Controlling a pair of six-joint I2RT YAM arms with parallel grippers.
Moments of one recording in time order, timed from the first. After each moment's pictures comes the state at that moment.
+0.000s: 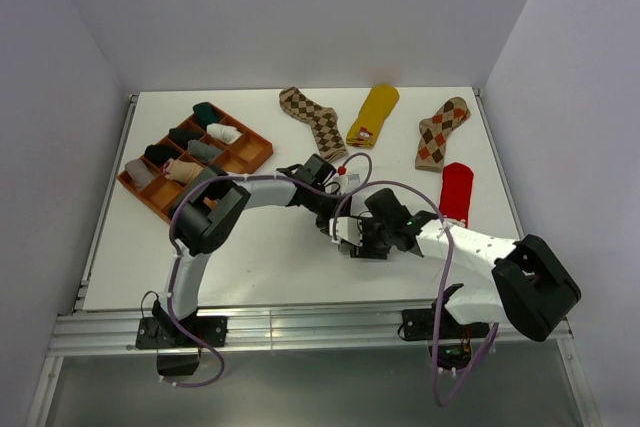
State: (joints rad) left arm -0.77 2.11 1.31 -0.23 0.83 -0.48; right arm 0.64 1.26 0.54 -0.31 -0.24 -0.89
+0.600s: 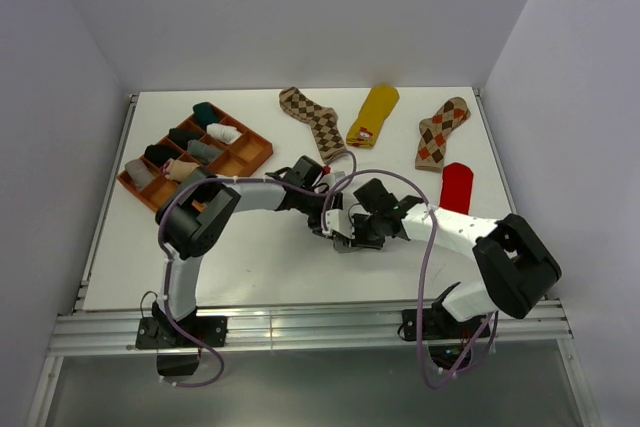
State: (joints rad) left arm -0.74 2.05 1.20 -0.13 0.76 -0.63; right arm 0.65 1.41 0.68 -0.42 -0.26 -0.87
